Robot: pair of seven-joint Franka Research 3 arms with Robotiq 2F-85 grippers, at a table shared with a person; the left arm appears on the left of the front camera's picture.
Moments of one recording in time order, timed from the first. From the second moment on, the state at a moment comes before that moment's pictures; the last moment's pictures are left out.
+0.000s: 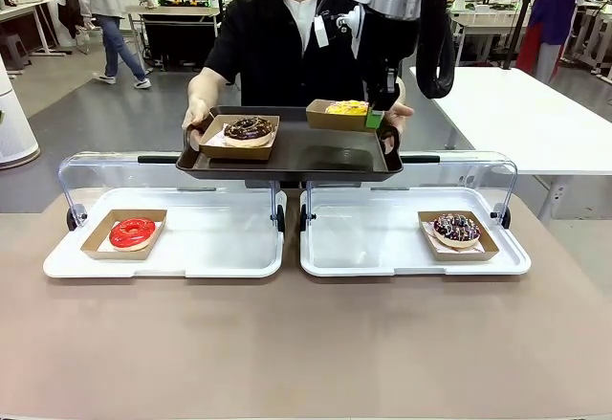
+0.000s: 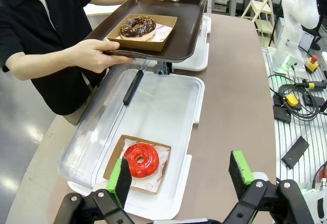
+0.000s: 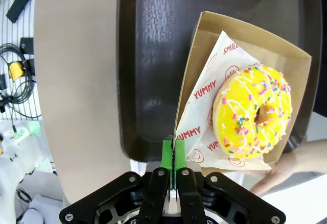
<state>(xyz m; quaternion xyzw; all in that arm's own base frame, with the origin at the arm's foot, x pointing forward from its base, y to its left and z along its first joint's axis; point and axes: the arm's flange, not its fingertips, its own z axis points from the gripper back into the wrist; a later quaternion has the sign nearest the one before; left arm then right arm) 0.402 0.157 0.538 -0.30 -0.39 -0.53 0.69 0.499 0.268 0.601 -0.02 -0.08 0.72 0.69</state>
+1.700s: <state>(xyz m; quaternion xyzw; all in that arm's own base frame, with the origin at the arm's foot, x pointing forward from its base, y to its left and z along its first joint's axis) 0.402 0.157 0.538 -0.30 -0.39 -0.53 0.69 0.534 0.279 0.558 0.00 -0.02 0.77 0.64</state>
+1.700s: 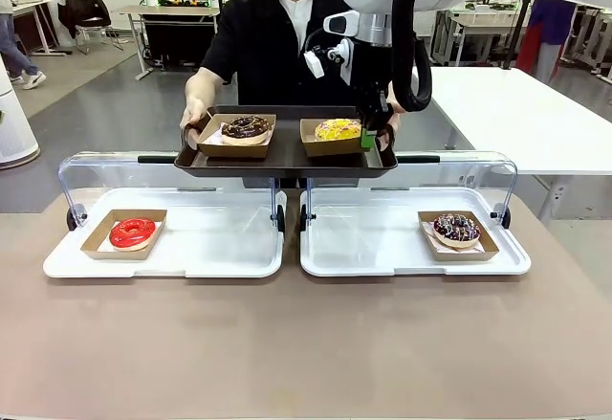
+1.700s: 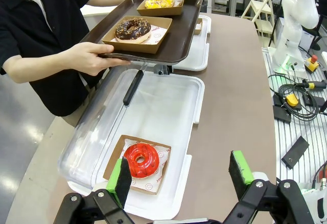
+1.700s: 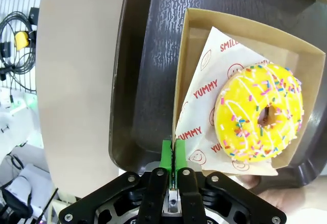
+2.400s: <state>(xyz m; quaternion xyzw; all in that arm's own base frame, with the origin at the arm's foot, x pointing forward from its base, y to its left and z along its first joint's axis) 0.402 0.157 0.538 -0.30 -0.39 -0.53 0.69 0.533 0.282 0.563 0.00 -0.01 0.77 0.64</state>
